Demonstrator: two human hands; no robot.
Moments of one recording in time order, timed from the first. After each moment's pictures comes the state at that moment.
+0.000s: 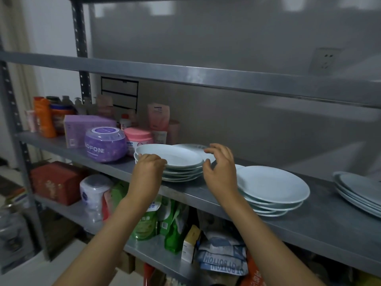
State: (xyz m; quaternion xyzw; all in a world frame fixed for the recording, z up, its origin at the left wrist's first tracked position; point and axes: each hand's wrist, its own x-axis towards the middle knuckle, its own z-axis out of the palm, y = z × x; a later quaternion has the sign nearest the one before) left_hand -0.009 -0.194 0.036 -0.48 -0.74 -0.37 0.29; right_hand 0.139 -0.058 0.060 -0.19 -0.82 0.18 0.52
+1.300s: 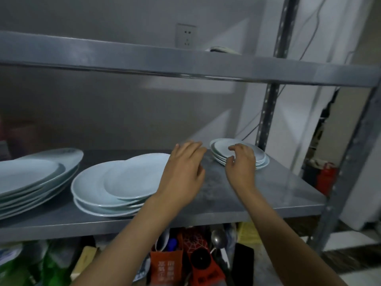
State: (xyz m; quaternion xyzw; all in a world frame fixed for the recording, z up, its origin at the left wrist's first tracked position) left_hand 0.281 0.025 0.068 -0.73 -0.54 -0.38 0.17; right_hand 0.441 0.154 0.033 -0.50 -0.69 -0.04 0.53
